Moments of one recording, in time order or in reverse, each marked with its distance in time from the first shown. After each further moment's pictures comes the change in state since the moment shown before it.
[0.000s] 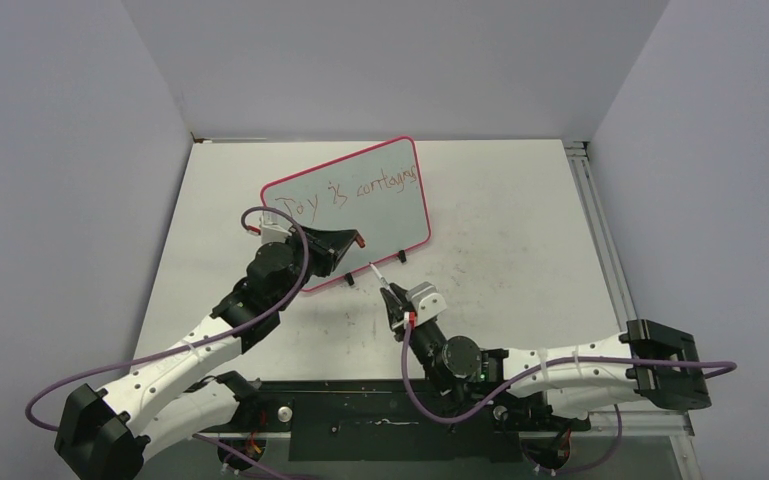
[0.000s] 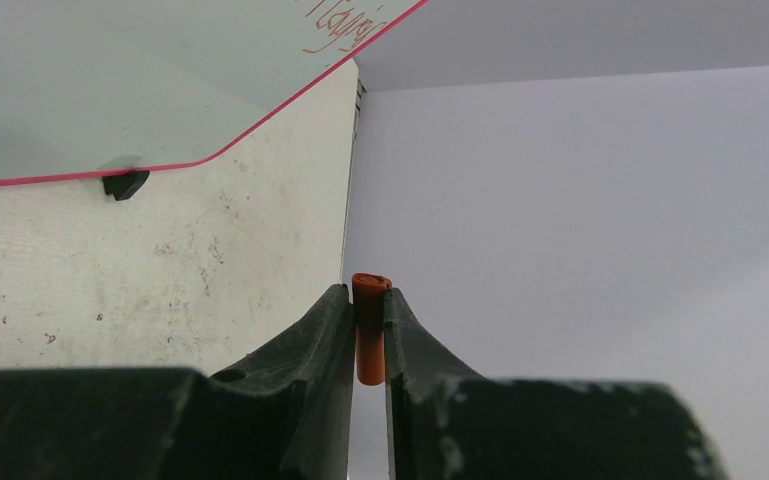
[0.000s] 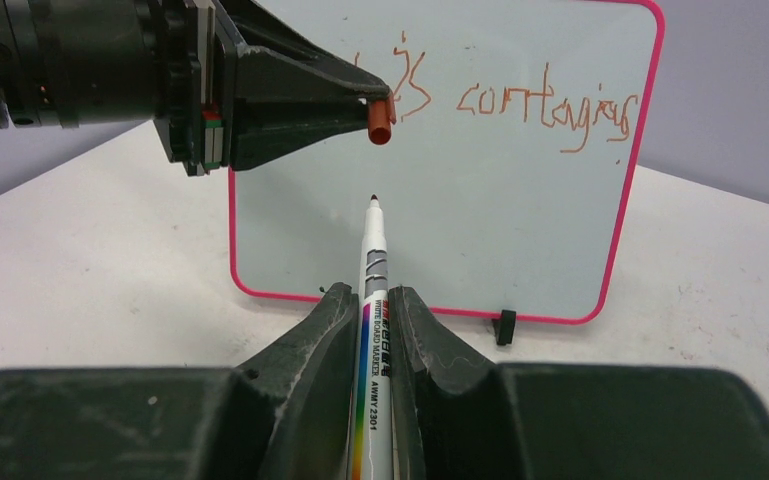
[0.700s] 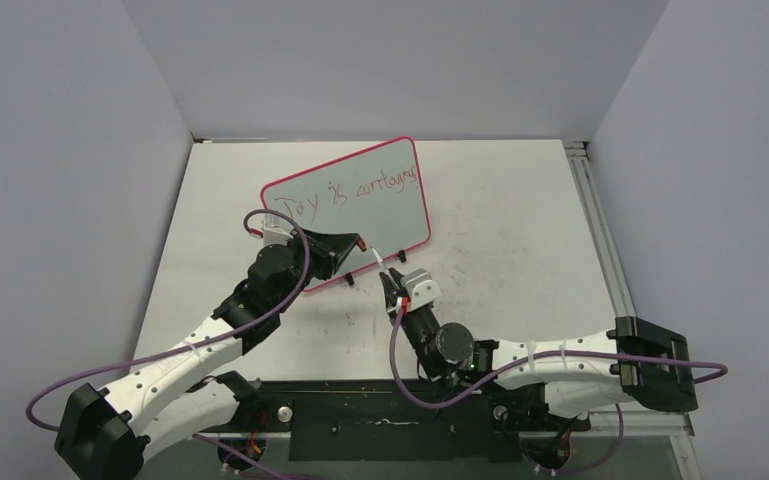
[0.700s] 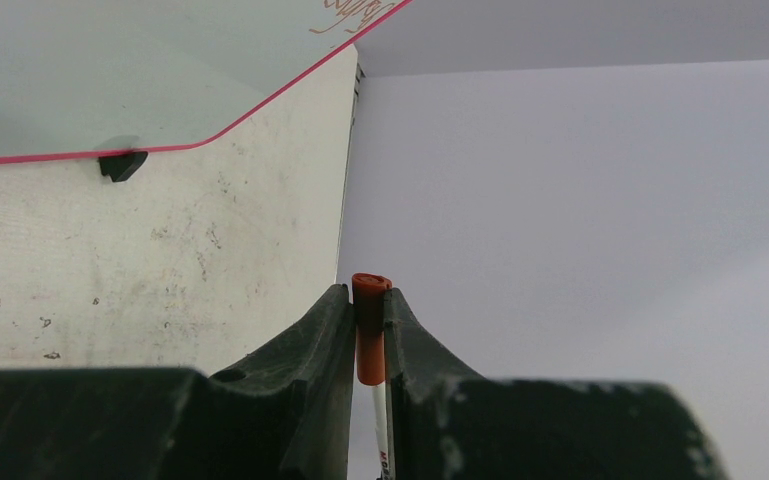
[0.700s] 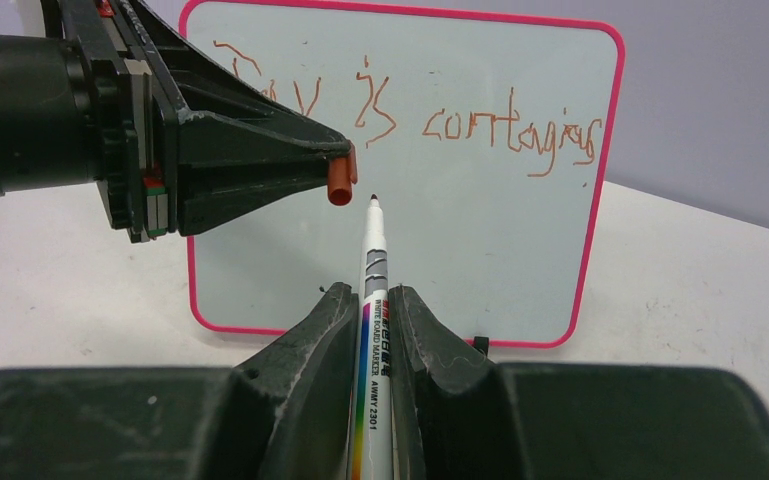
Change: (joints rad) left arm 0.000 0.000 -0.021 0.013 0.027 -0.024; right arm -0.079 0.077 0.046 0.079 -0.019 -0.059
